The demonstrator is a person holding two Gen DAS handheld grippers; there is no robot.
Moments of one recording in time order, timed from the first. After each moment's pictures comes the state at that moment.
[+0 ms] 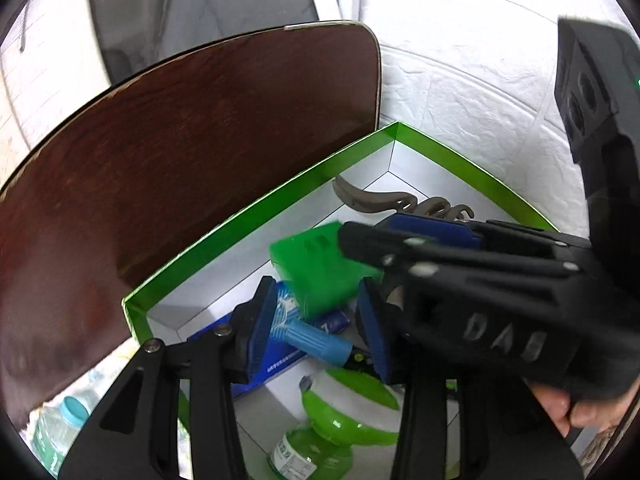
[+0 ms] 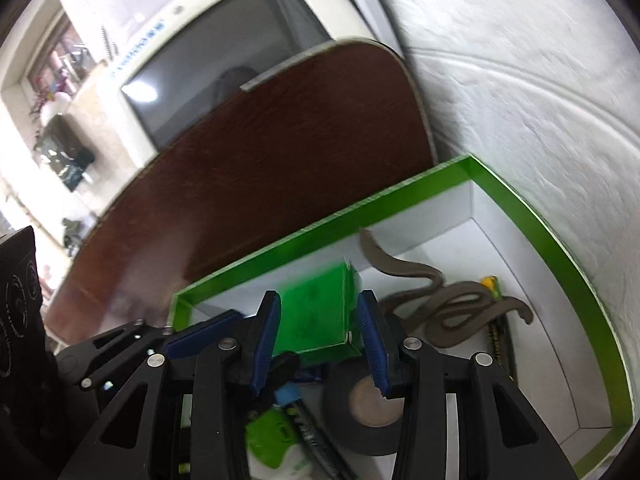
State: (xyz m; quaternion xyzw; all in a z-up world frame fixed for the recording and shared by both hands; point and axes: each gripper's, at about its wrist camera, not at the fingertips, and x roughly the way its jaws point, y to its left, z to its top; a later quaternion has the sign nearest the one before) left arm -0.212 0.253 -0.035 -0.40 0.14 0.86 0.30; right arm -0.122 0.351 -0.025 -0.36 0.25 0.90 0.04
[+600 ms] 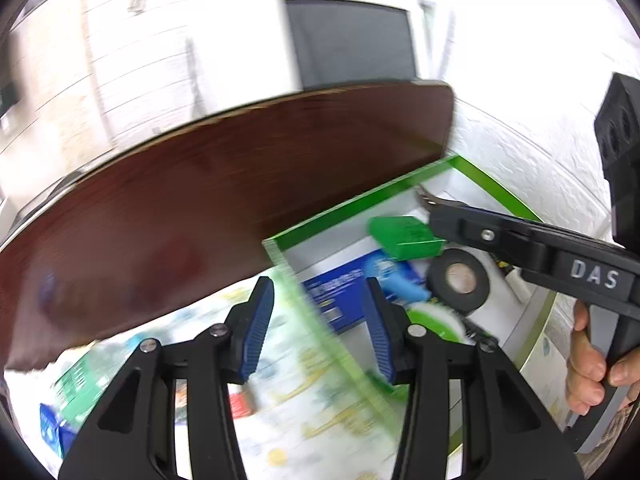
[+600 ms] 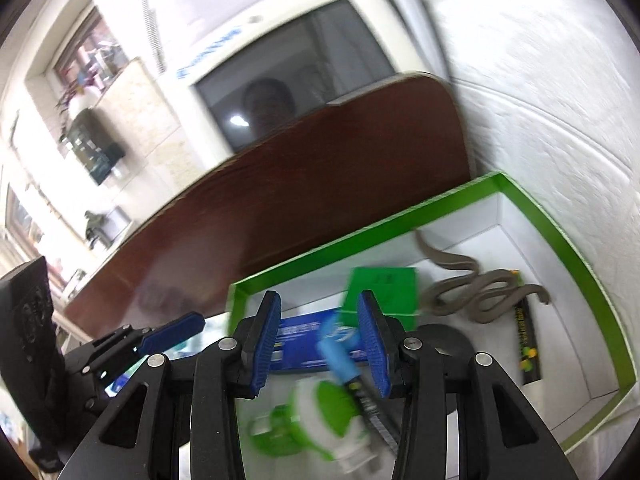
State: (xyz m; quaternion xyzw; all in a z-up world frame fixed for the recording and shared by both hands) left arm -0.182 0.147 0.000 -0.37 0.08 0.90 0.22; right arm -0.102 0.309 0.013 -0.33 0.24 0.91 0.00
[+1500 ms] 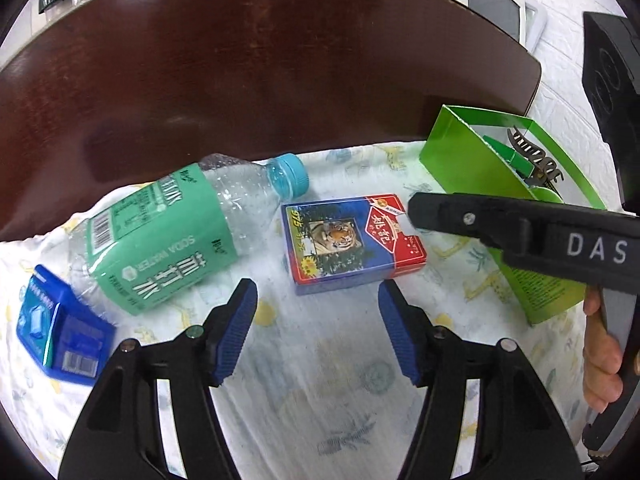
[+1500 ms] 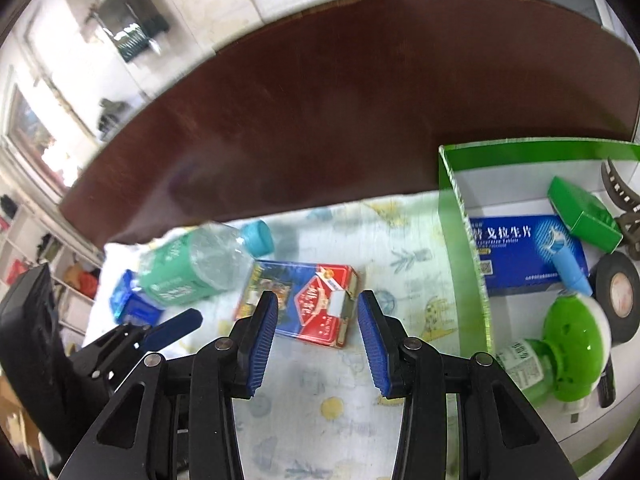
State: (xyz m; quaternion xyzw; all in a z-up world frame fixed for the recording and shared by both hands) left arm -0.161 -0.002 -0.081 -0.43 0.02 0.88 0.18; right arm -0.161 0.136 -0.031 -0.46 0.15 0.87 -0.05
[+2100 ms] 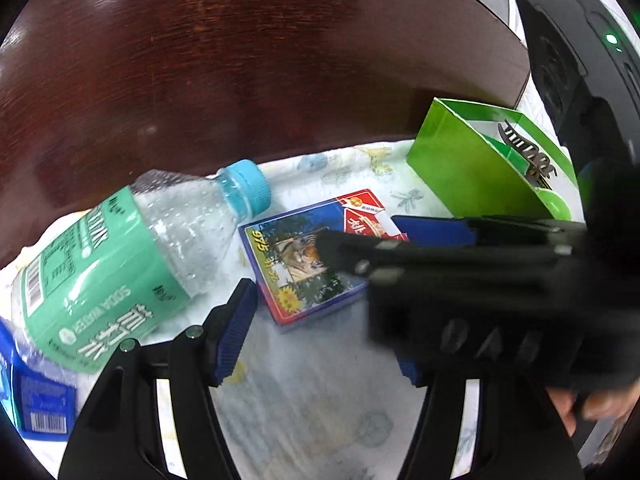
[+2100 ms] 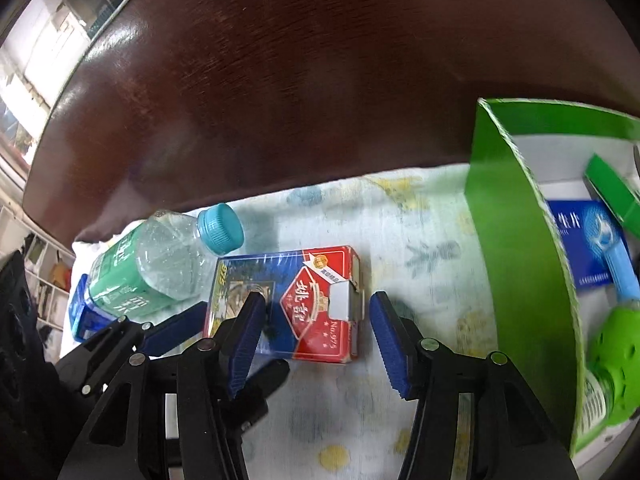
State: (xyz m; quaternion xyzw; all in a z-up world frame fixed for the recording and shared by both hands) left arm -0.185 0.005 -0.095 -0.43 0.02 0.87 0.22; right arm -0.184 0.129 -0.069 -0.48 0.15 0.86 -0.04
